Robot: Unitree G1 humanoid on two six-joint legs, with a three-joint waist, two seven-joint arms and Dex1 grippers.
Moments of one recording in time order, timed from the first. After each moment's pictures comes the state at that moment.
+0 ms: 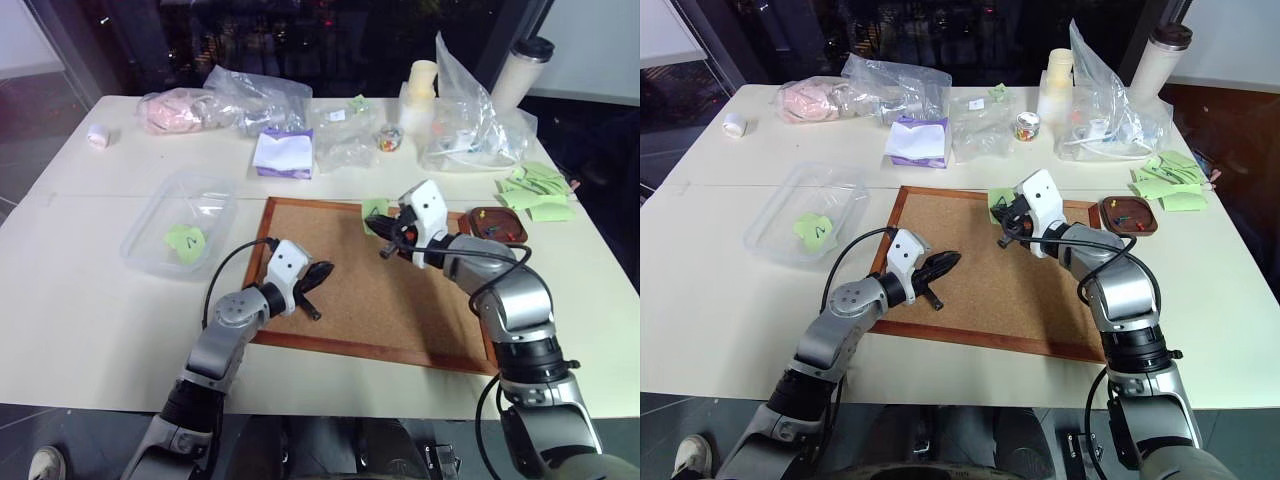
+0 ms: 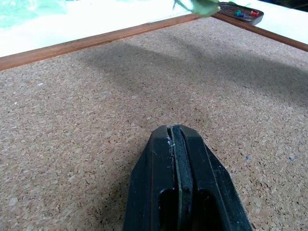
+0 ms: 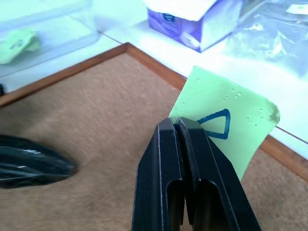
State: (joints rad) left arm -0.27 0.20 -0.22 -0.04 -0.15 0.31 -0.57; right arm -0.47 -0.42 0.04 -0.19 0.25 0.70 0.61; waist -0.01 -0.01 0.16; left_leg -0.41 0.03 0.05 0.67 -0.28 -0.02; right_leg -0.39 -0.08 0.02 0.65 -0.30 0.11
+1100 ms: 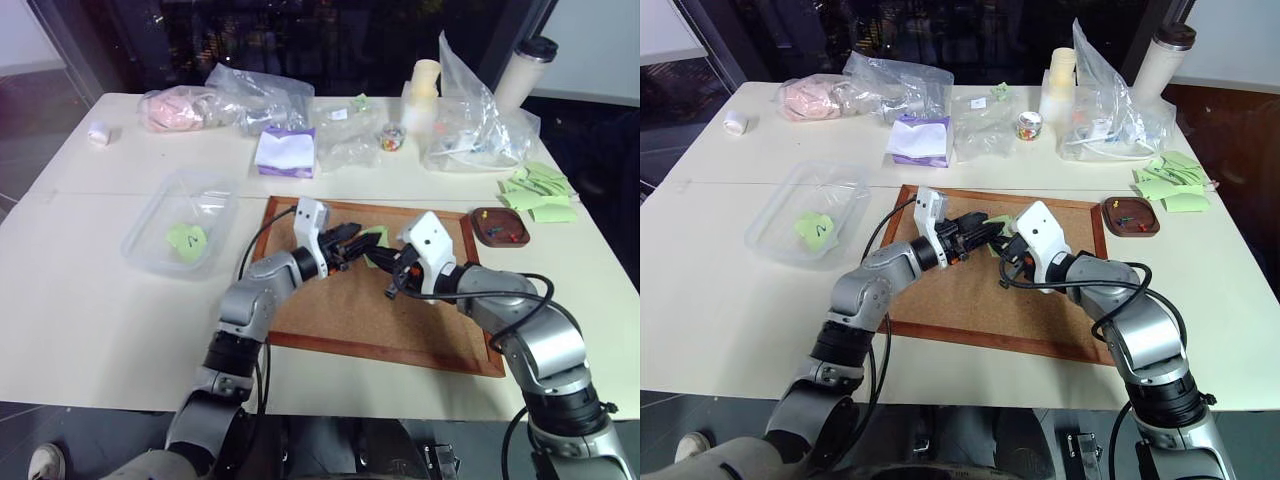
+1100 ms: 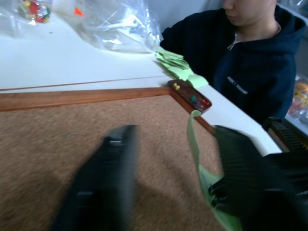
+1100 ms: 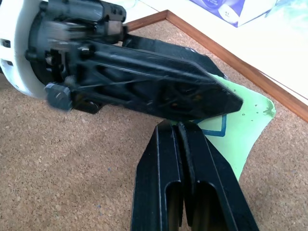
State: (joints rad) left arm -0.56 -0.03 -0.08 0.17 -0.43 0.52 -0.59; right arm -0.31 -0.52 0.07 -0.49 0.28 0.82 0.58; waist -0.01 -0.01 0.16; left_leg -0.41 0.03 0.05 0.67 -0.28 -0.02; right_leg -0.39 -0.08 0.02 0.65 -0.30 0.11
